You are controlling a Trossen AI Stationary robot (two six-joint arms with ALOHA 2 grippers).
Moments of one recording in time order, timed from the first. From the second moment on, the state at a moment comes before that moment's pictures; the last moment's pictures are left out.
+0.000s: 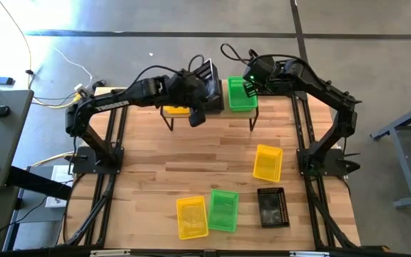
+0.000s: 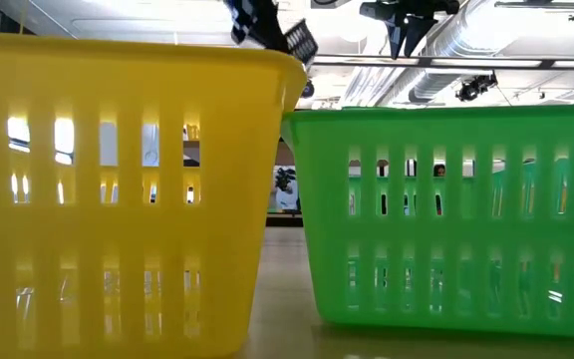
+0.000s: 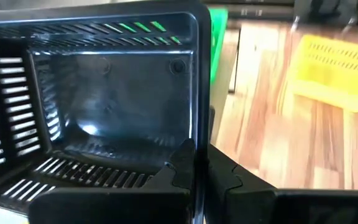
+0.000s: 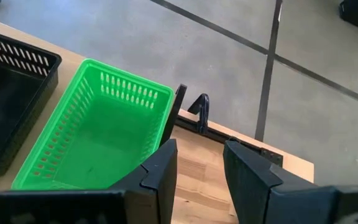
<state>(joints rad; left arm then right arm) 0.40 1.63 1.68 -0.76 -0.16 0.14 -0.37 1.64 2.00 -1.55 0.68 0.65</state>
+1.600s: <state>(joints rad) 0.42 1.71 1.68 -0.85 -0.17 0.27 -0.37 1.64 2.00 -1.55 0.64 0.65</state>
